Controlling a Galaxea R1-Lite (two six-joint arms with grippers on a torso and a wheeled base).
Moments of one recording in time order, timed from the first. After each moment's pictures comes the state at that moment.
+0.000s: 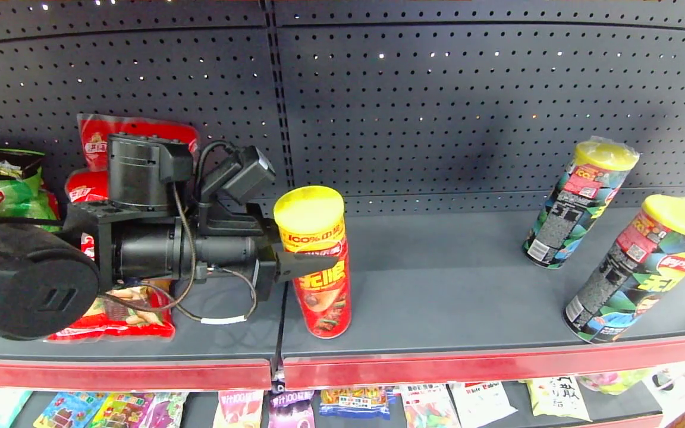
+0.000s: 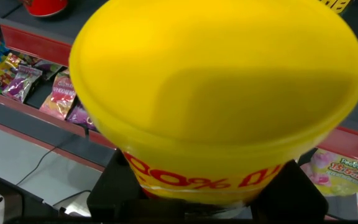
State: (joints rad) left arm -0.48 1.69 -0.91 -0.43 -0.69 0.25; right arm 0.11 0.43 -0.25 0.05 0.23 -0.14
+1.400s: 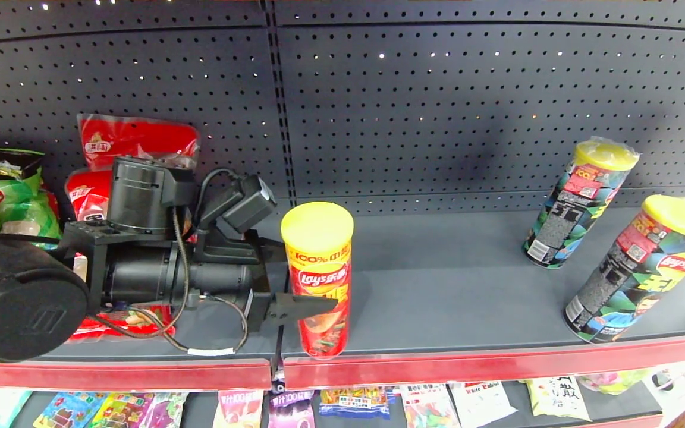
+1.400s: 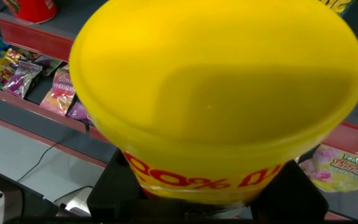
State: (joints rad) left arm -0.49 1.67 -0.84 -0.36 -0.69 0.28; right arm 0.11 0.44 -0.24 0.05 0.23 -0.14
